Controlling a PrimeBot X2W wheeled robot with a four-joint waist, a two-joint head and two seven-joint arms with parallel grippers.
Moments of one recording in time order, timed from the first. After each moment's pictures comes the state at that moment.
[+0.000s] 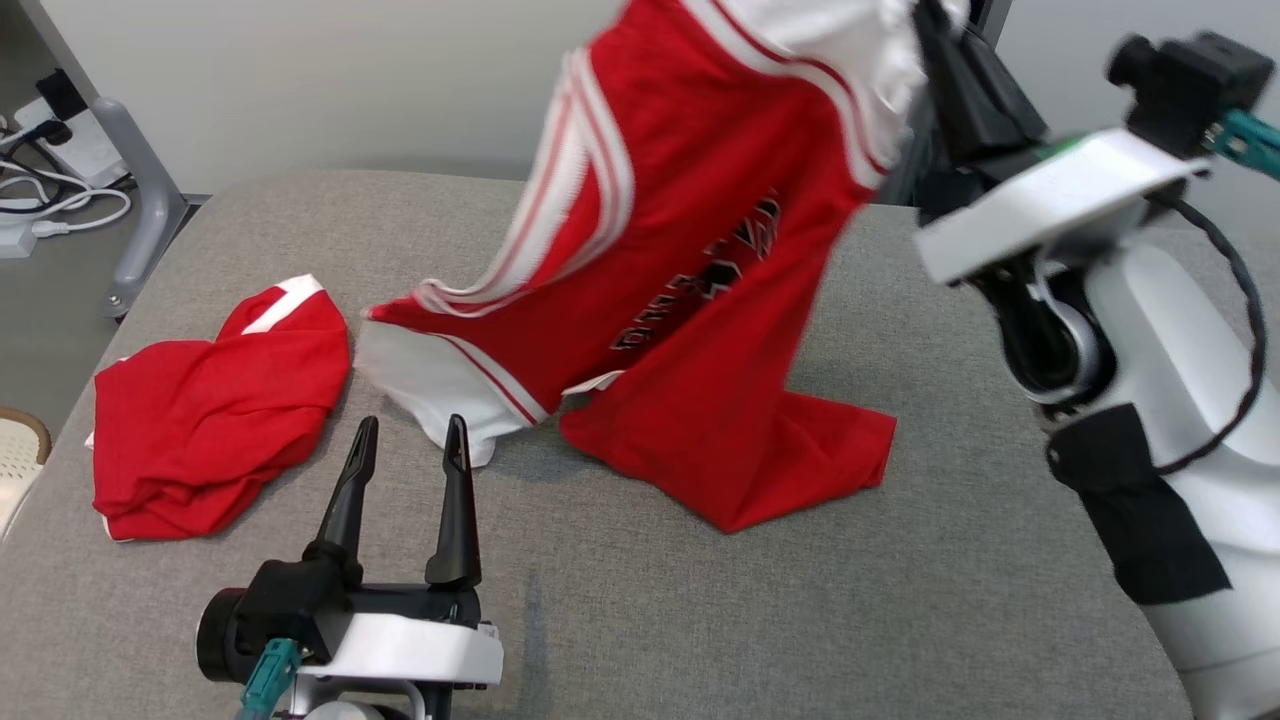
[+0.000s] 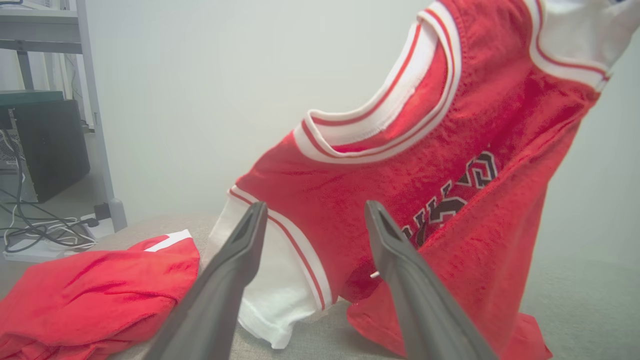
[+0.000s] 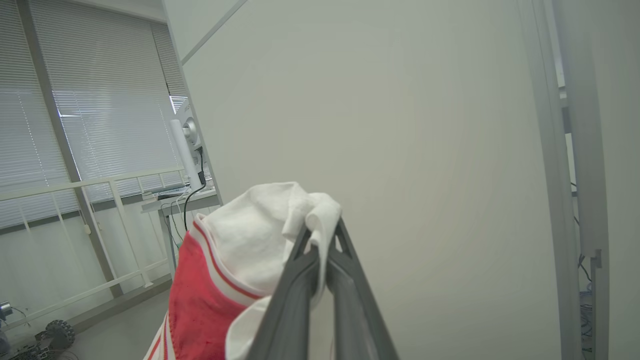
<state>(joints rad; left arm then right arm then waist) -0.04 0.05 -0.23 0.02 -0.27 0.16 -0.26 -0.89 -0.14 0.46 0.43 0.70 0.13 -0.18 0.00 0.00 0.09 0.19</state>
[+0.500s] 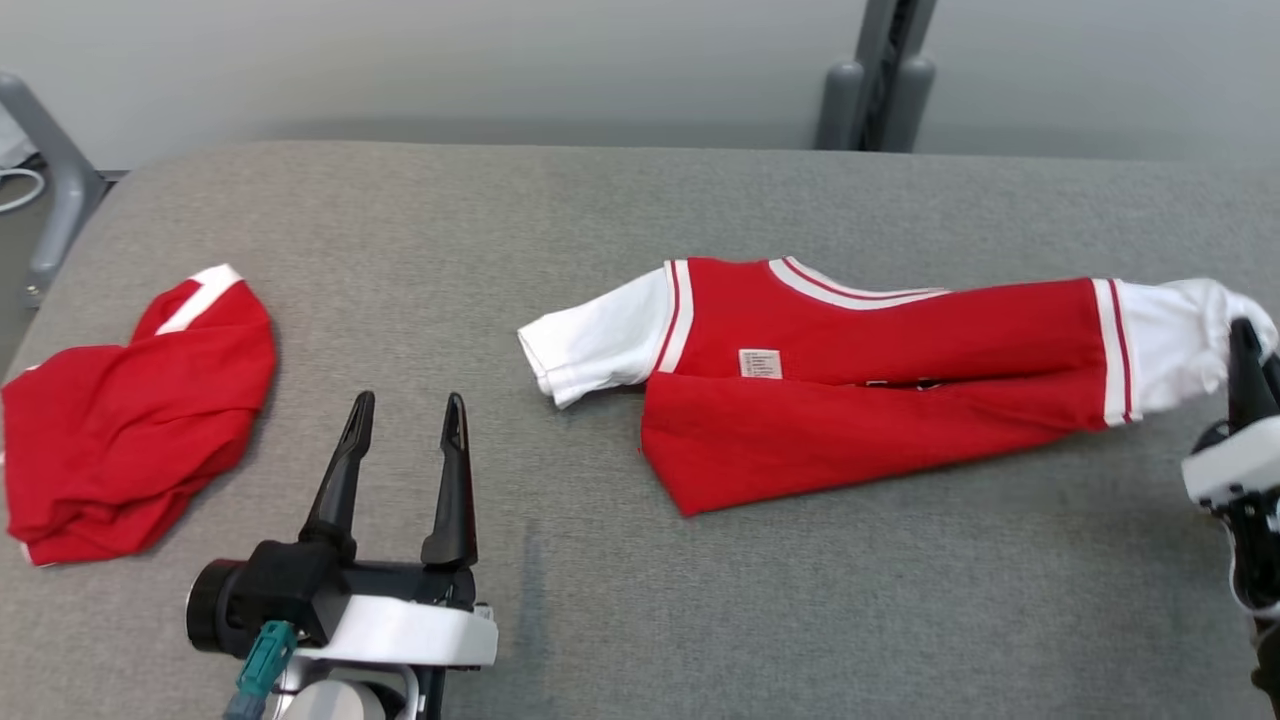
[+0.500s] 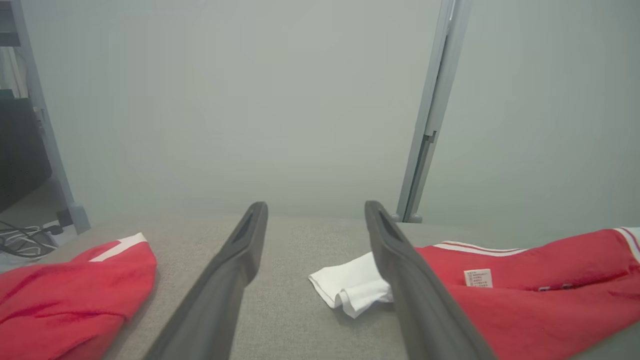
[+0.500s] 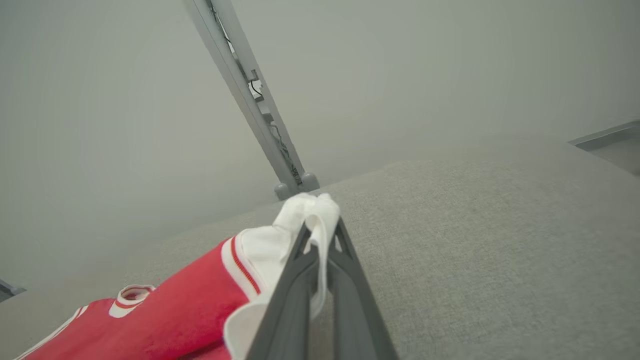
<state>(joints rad) -0.06 0.05 -0.21 0.02 -0.24 0.12 -0.26 -0.48 -0.32 0.05 0.67 0.67 0.13 -0.19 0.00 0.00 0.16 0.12</state>
